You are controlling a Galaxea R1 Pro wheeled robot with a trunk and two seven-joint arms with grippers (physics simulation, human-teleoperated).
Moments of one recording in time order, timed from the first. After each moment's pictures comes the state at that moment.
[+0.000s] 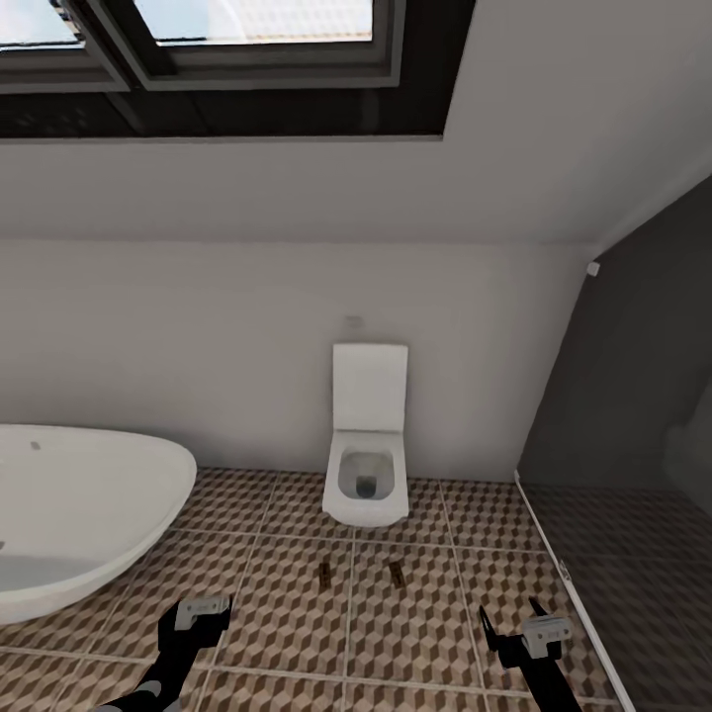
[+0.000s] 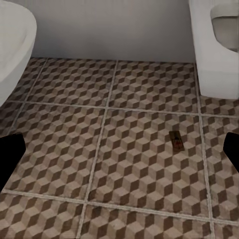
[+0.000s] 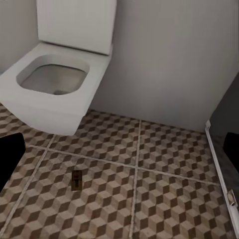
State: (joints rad) left arm -0.60 0.08 -0.33 0.08 0.38 -0.65 -0.01; right arm -0.47 -0.12 0.18 -0.02 -0.06 -0.95 0.00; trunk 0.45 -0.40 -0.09
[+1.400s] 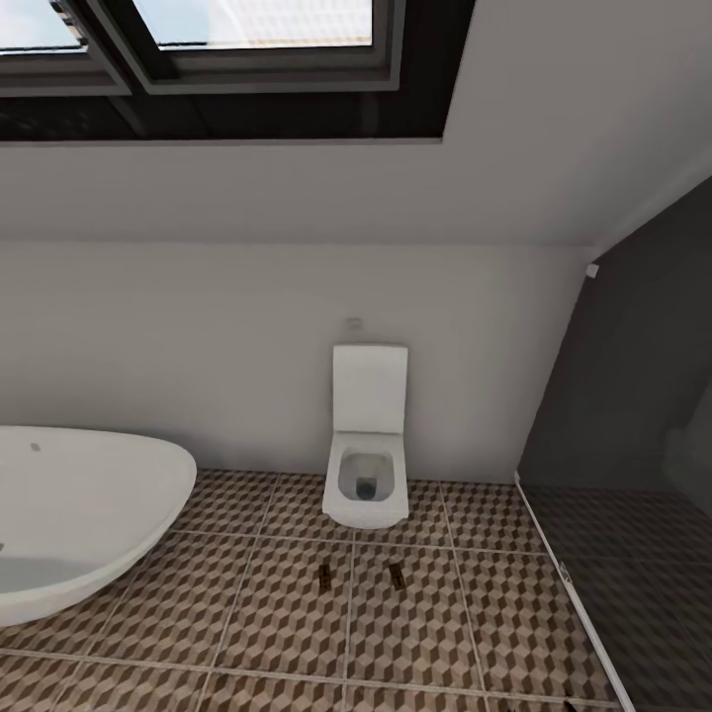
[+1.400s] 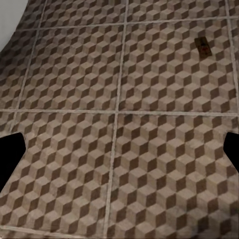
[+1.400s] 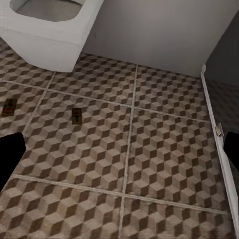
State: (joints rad) left arm -0.33 0.21 -0.34 0.08 0.38 -0.66 -0.08; right arm -0.27 -0.13 0.18 -0.01 -0.06 -0.96 -0.04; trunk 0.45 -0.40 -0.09
